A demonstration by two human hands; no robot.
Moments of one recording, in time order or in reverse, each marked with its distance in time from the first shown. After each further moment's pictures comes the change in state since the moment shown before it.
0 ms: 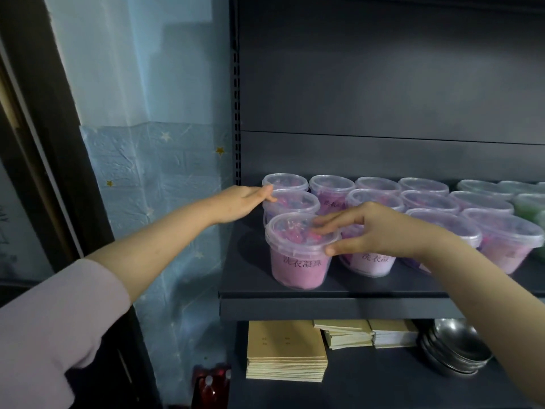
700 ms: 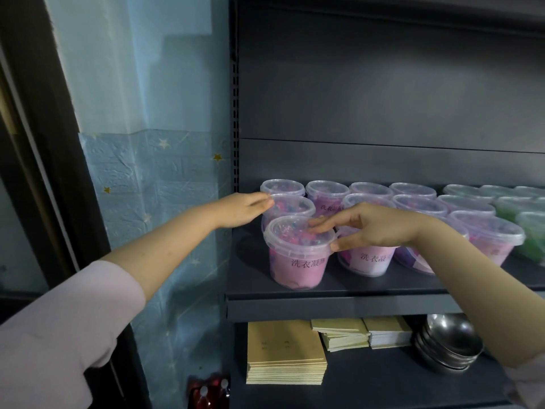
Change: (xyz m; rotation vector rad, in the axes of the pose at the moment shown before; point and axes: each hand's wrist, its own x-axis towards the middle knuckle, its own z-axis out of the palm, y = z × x) left_hand 0.000 -0.003 0.001 0.067 -0.049 -0.057; right_hand 0.009 0.000 -0.006 0.059 -0.155 0.042
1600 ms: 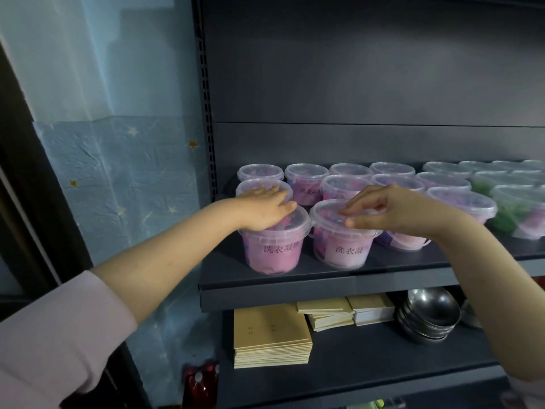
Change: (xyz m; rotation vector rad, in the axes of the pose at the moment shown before) left_hand 0.000 0.085 0.038 0.314 -0.145 0.005; right_hand -0.057 0.035 -0.009 -0.093 0.351 0.160
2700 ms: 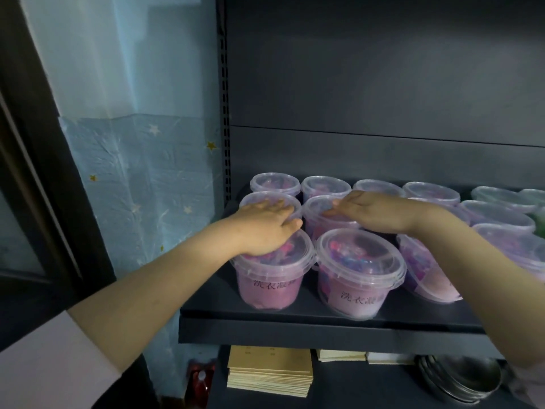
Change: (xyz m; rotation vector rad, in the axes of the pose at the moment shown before) left_hand 0.011 0.006 -0.001 0.050 0.066 -0.086; right_hand 0.096 0.007 -0.008 -0.128 -0.256 0.011
